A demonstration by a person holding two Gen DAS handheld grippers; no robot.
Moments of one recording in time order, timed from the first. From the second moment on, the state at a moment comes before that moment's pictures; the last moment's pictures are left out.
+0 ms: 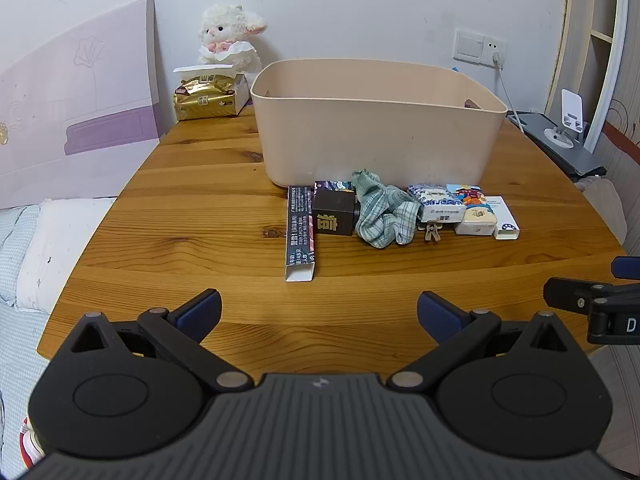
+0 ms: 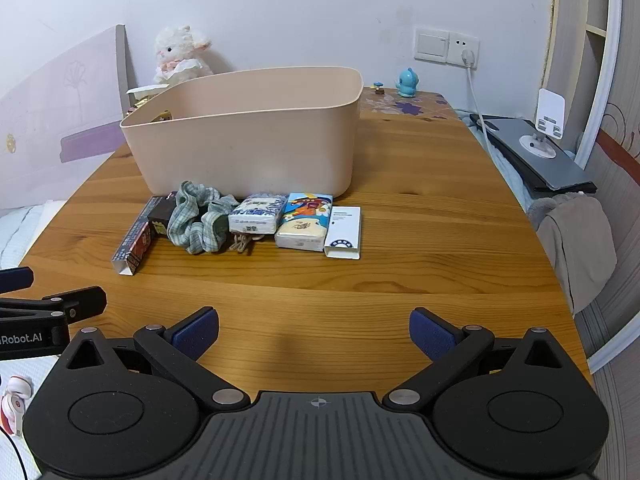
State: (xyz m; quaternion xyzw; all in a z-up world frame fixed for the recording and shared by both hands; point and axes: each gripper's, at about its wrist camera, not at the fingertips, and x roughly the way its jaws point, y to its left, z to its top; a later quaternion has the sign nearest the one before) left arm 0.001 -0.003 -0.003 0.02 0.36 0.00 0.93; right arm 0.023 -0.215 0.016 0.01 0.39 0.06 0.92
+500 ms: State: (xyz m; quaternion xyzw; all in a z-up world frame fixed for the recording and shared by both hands) left arm 0.003 -0.001 0.000 0.01 0.36 0.00 0.93; right arm 0.026 -0.216 0.017 0.01 0.39 0.05 0.92
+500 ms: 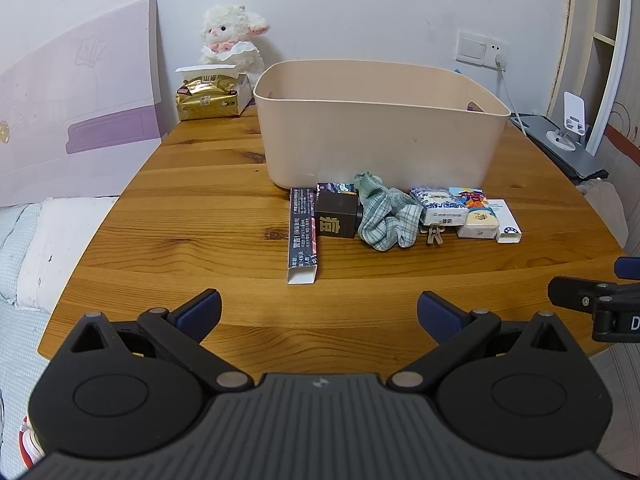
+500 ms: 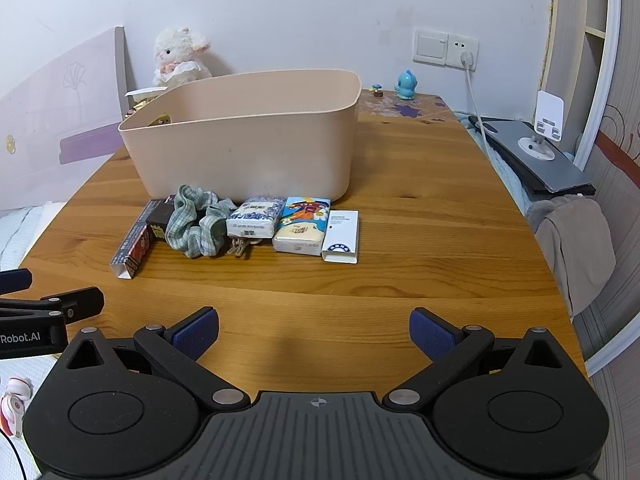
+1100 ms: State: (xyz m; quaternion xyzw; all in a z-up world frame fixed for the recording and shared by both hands) left arm 0.017 0.002 -0.006 0.01 0.37 0.00 0.93; right arm 0.040 -0.221 0.018 0.01 0.39 0.05 0.92
